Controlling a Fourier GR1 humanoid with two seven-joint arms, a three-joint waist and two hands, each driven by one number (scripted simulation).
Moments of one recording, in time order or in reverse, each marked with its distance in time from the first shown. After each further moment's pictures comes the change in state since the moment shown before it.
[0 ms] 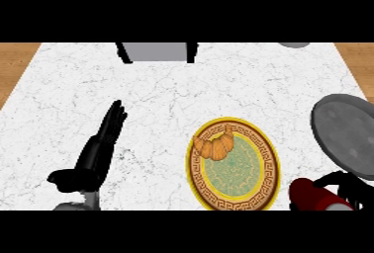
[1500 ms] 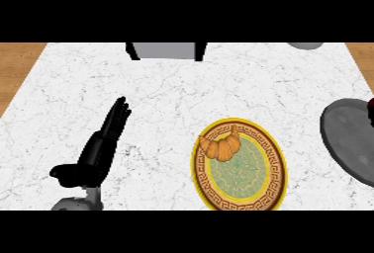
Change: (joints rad) left arm -0.032 -0.011 0.013 0.014 -0.002 -0.042 0.009; right arm -0.835 -0.298 -0.679 1.500 -0.383 -0.315 -0.670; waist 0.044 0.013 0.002
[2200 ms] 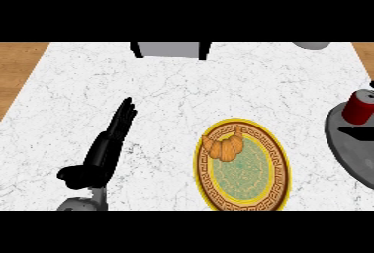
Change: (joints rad) left arm -0.004 -0.017 -0.022 0.009 -0.015 -0.004 -0.017; right arm -0.181 -0.054 0.075 0.408 0.067 0.257 -0.032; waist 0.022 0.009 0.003
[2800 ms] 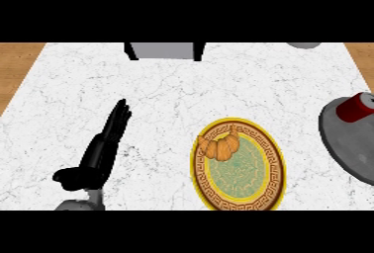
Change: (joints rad) left arm 0.018 0.003 0.021 0.003 0.000 0.005 -0.016; right arm 0.015 -0.139 -0.203 0.113 -0.228 0.292 -0.162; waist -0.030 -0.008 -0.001
